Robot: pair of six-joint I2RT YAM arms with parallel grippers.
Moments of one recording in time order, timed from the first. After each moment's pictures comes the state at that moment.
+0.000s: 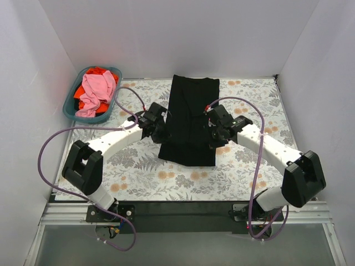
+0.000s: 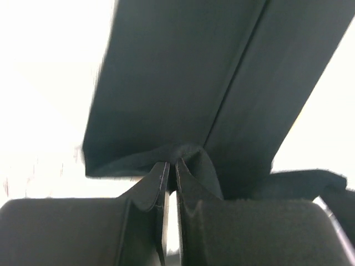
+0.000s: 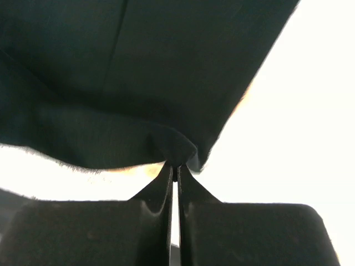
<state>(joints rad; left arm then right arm) -0.63 1.59 1.14 -0.60 -0.01 -0.89 0.65 1.42 1.08 -0.76 -0.01 0.37</state>
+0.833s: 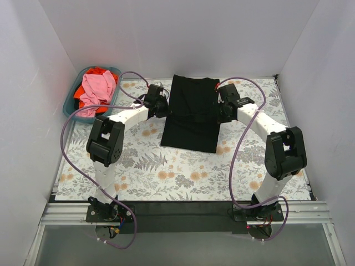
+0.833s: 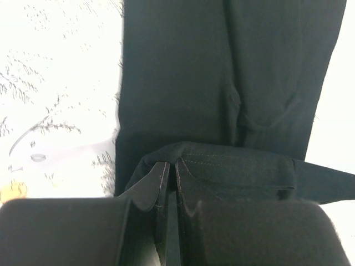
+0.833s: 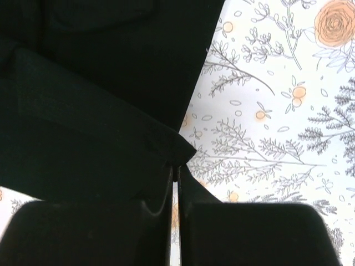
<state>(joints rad) -0.43 2.02 1.47 -0.21 0.06 -0.63 0.37 1.73 1.33 -0.57 0.06 0.16</state>
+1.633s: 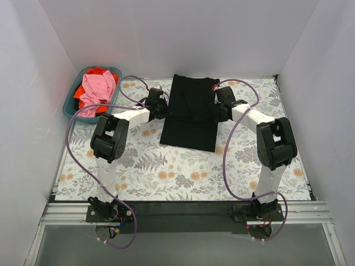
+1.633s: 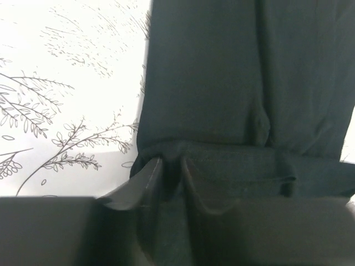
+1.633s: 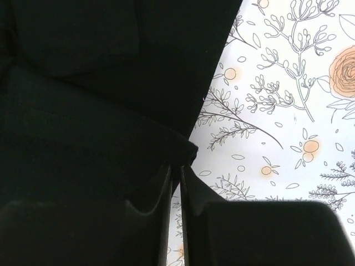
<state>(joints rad) -0.41 2.11 1.44 -0.08 0.03 -0.62 0.35 1.89 1.33 -0.37 0.06 0.13</state>
